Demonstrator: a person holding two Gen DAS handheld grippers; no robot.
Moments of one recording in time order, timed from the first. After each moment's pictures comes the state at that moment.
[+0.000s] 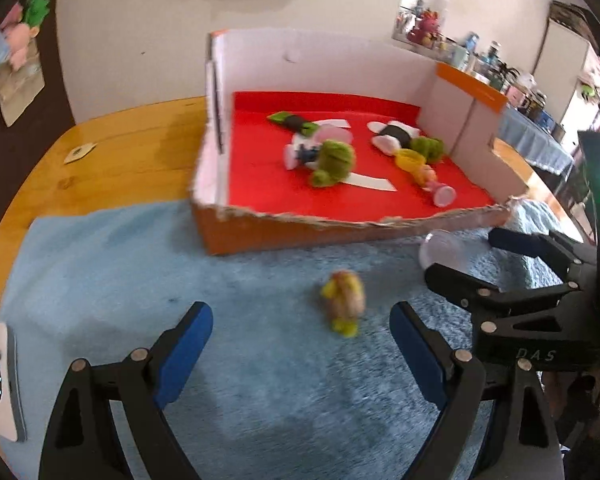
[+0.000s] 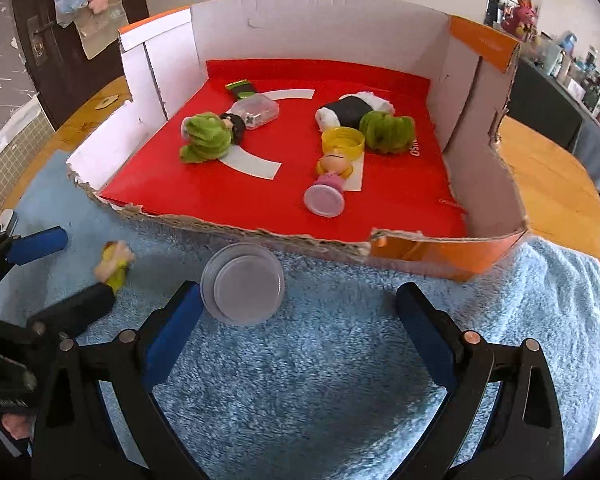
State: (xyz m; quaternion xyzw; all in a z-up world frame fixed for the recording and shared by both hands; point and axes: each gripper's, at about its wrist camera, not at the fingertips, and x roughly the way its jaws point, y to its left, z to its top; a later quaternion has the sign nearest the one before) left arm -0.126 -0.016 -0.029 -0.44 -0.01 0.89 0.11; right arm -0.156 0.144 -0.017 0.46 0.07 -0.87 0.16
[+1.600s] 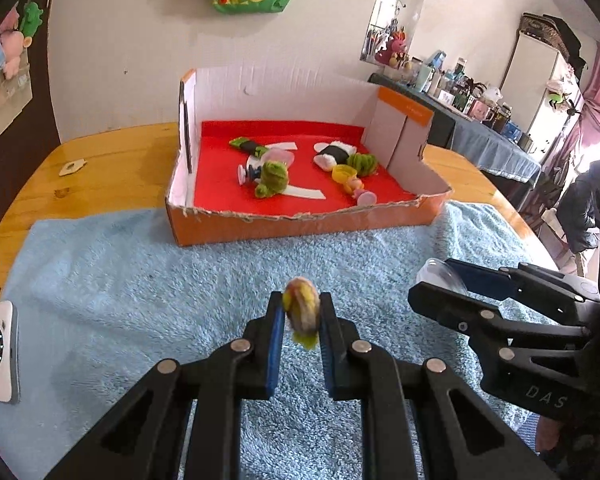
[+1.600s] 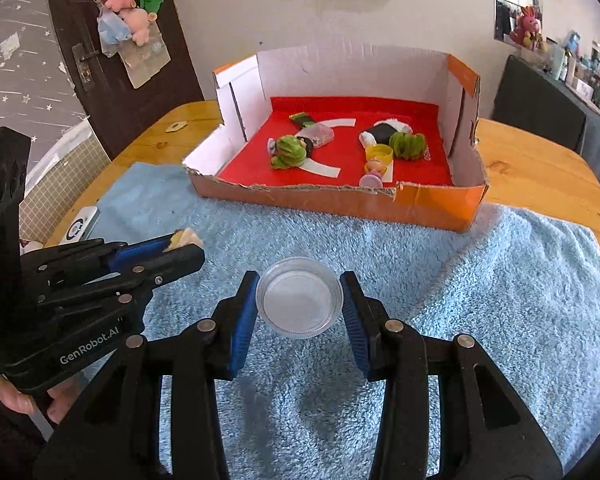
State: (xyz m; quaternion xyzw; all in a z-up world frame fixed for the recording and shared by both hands) left arm -0.071 -0.003 0.007 -0.40 -0.03 0.90 0.16; right arm -0.075 0.149 0.031 0.41 0.02 -0.88 0.22
